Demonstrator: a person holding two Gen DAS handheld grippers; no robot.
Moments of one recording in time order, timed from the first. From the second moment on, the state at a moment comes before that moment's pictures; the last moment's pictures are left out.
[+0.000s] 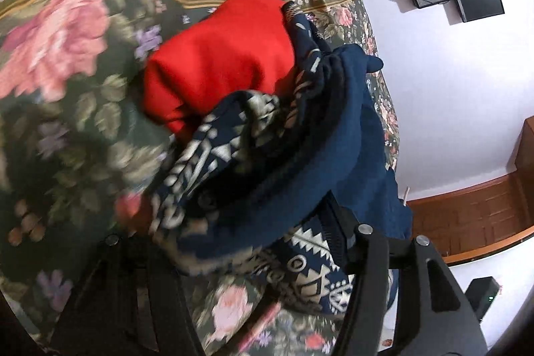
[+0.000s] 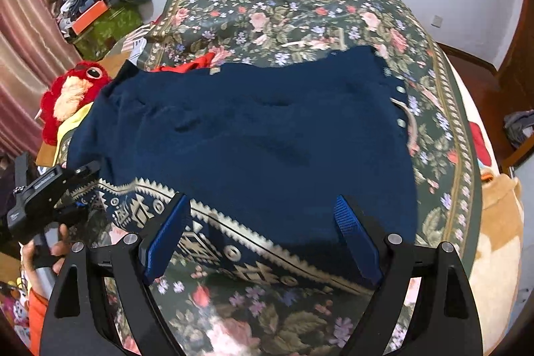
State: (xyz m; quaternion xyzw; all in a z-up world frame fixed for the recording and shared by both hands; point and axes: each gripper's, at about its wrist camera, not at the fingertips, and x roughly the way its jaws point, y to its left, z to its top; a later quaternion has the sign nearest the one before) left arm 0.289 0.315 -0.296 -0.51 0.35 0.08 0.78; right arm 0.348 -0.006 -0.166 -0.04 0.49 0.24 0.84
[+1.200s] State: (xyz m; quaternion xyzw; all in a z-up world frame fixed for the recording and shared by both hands) left arm 0.412 0.024 -0.099 -0.18 0.33 -0.16 0.91; right arm 0.372 -0.168 -0.137 0.05 0.46 0.18 0.87
